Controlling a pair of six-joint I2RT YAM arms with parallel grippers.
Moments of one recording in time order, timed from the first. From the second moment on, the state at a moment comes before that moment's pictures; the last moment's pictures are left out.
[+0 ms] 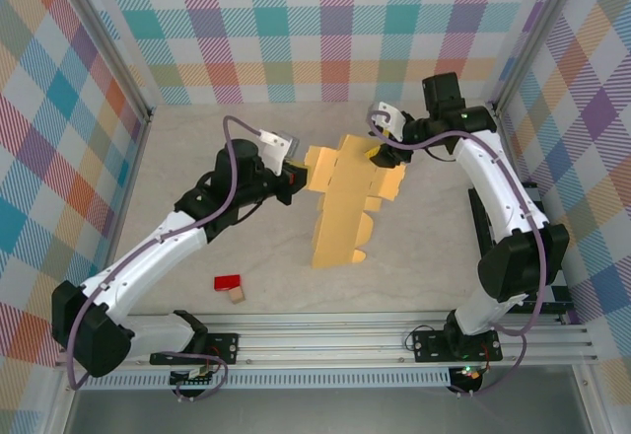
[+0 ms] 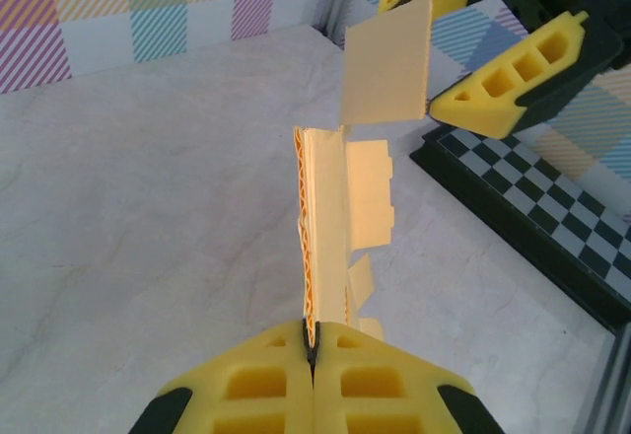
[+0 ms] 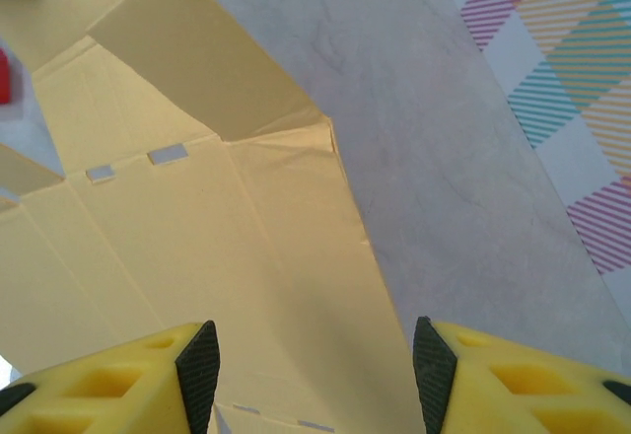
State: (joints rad) left arm -0.60 1.22 1.07 -0.24 0.27 -0.16; right arm 0.25 1.64 1.70 -0.98 -0.71 -1.00
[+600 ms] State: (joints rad) left arm -0.60 1.10 1.00 -0.24 0.30 -0.07; right arm 0.23 1.69 1.77 -1.17 -0.79 -1.18
